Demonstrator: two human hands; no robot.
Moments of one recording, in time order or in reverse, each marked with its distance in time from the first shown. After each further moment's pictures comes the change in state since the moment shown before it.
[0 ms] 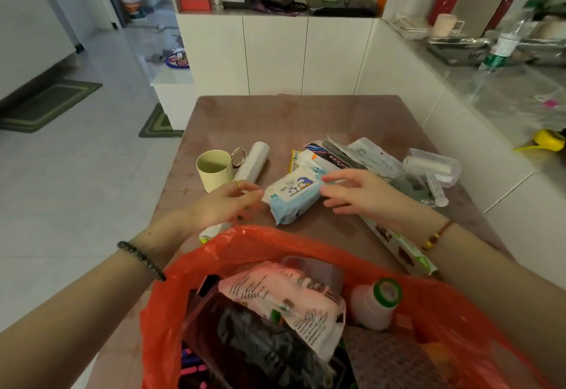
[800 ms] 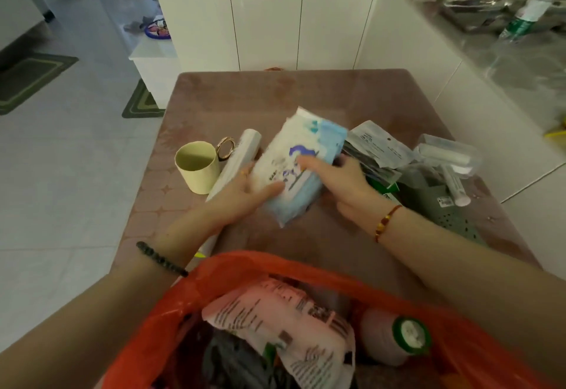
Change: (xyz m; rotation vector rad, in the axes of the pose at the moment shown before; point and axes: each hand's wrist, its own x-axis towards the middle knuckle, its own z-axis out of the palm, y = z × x) left_hand 0.078 -0.001 0.021 -0.143 0.130 0.051; right_hand 0.096 0.013 0.027 0.499 0.317 0.049
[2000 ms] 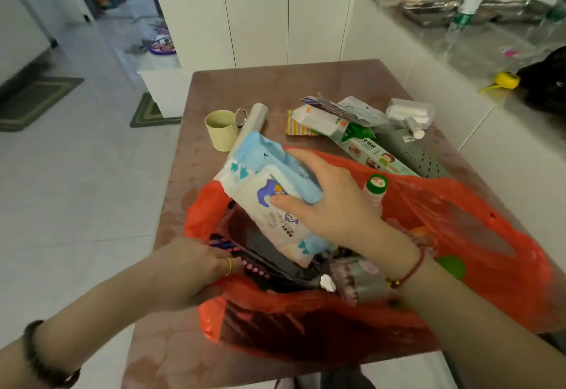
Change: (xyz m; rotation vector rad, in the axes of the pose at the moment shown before) left_hand -0.254 -0.090 -0.055 1.097 -0.354 0.722; right_hand -0.265 0.043 0.005 -0.837 -0.123 -0.690
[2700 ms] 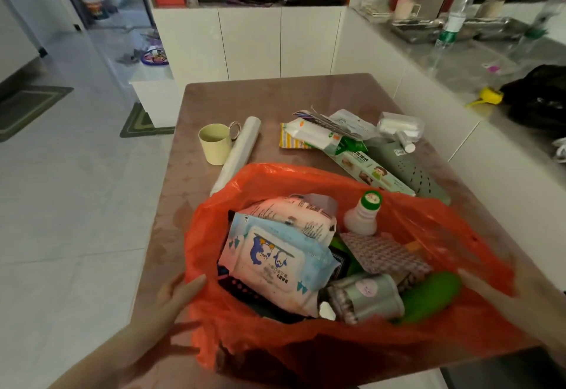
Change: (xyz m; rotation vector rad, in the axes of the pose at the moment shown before) left_hand -0.029 0.026 0.031 -1.572 0.222 -1.071; right_hand -0.134 0.157 -0.106 0.177 0.195 0.891
